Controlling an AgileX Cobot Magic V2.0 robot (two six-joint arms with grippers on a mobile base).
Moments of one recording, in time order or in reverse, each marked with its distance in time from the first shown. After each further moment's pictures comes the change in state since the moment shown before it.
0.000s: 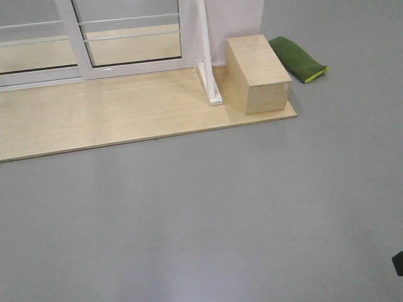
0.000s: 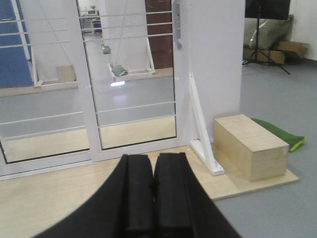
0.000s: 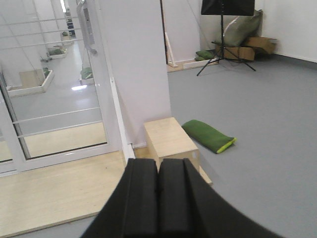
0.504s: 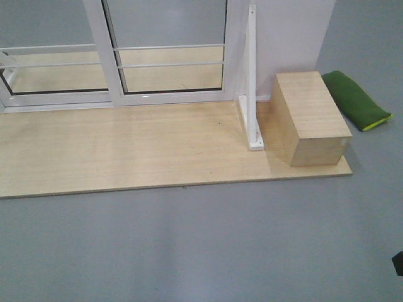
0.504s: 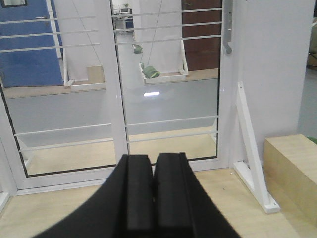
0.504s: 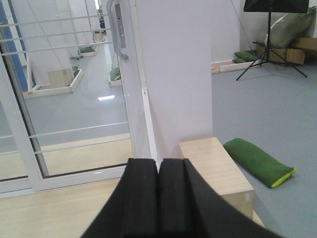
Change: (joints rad) left arm 0.000 0.000 0.000 0.000 0.000 0.000; right arm 0.000 0.000 0.000 0.000 -0.001 0.000
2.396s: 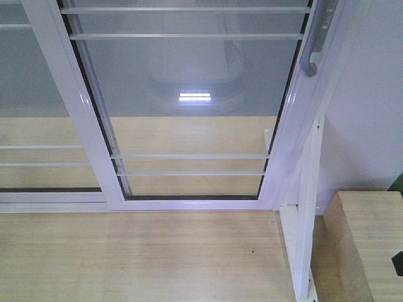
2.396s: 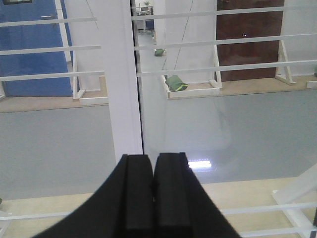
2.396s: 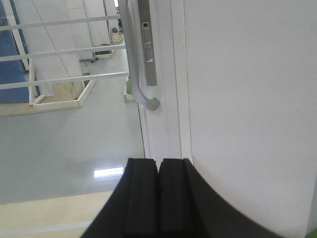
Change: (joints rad) left arm 0.000 0.000 0.000 0.000 0.000 0.000; right arm 0.000 0.000 0.000 0.000 0.001 0.000
